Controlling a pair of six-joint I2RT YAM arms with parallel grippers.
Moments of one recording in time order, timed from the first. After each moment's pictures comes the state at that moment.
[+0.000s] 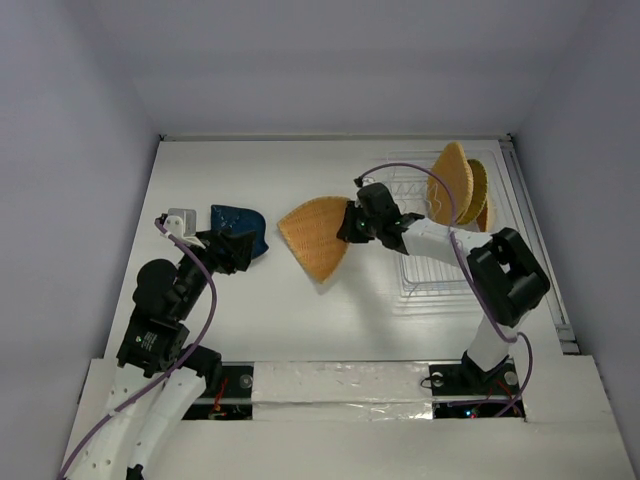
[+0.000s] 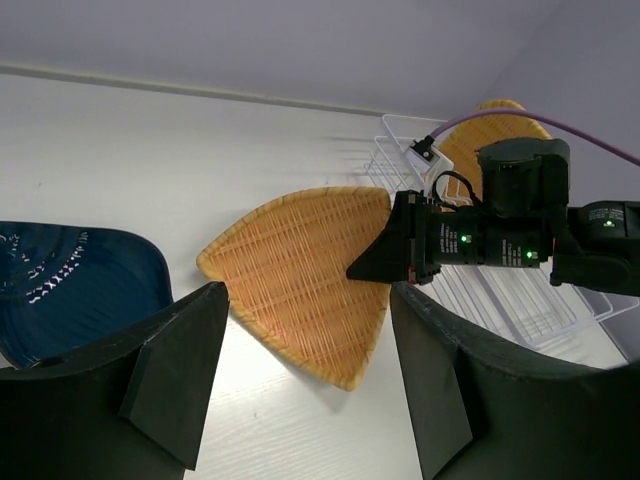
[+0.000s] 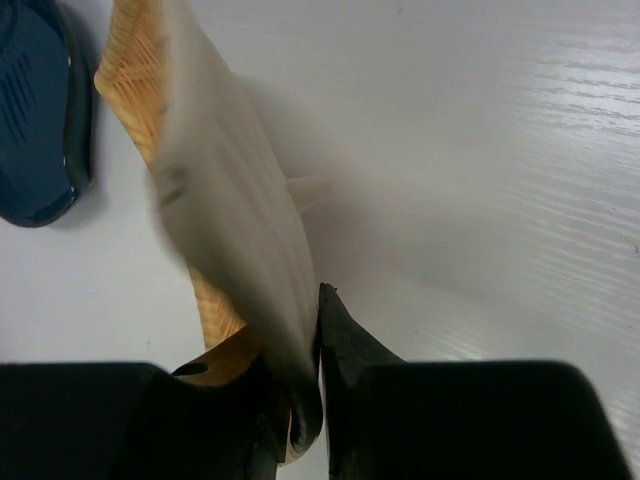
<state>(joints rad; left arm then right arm) -0.35 0.42 0.67 -0.27 0.06 -0.40 0.62 1.76 1.10 -0.03 -0.07 0.56</state>
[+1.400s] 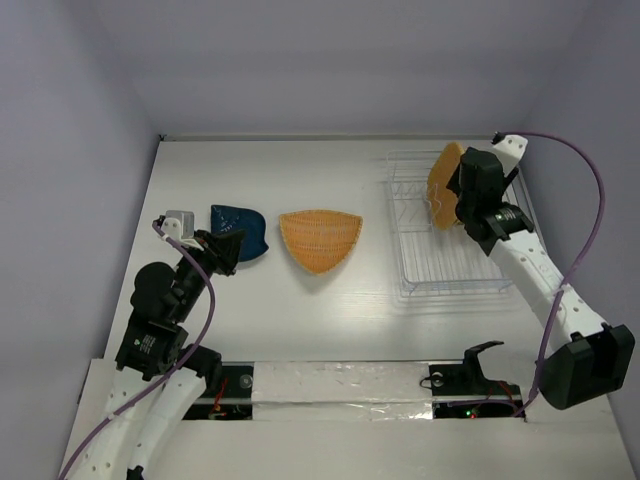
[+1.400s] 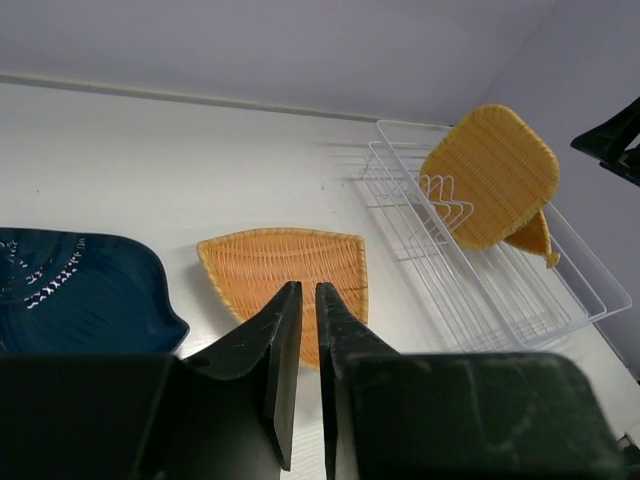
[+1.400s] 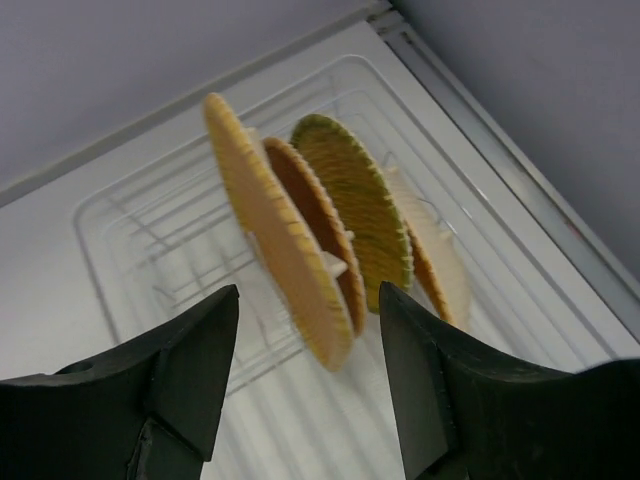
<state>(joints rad) -0.35 0.40 0.67 -0.27 0.06 -0.41 0.31 1.20 1.13 -0.32 0.72 0.41</state>
